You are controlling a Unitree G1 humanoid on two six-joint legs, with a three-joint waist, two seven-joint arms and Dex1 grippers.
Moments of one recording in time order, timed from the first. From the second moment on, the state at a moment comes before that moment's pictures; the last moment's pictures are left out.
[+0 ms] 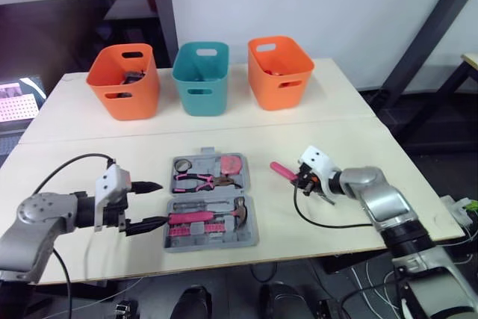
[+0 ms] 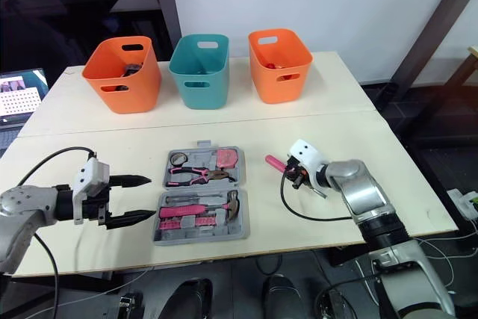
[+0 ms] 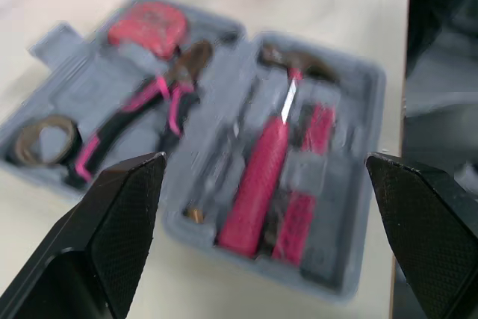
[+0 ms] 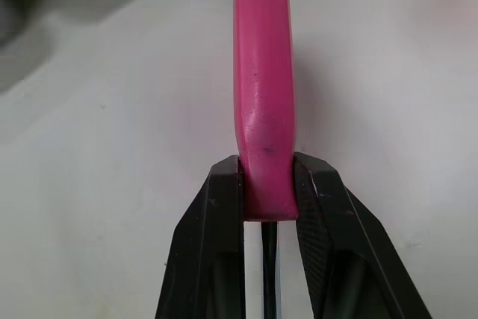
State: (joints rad) left arm 0.03 0.91 0.17 -0.11 -0.42 0.23 -1.27; right arm -0.57 -0.66 0.28 0.01 0.00 0.70 0.91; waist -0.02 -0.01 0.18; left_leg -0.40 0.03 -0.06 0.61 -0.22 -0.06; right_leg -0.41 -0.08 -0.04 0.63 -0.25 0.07
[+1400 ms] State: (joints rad) left arm 0.50 0.88 0.49 -0.28 -0.40 0.10 -1.20; right arm -0.98 -0.14 0.93 0.03 0.13 1.24 0.90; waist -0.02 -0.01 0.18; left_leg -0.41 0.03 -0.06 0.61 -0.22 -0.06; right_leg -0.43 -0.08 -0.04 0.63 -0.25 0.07
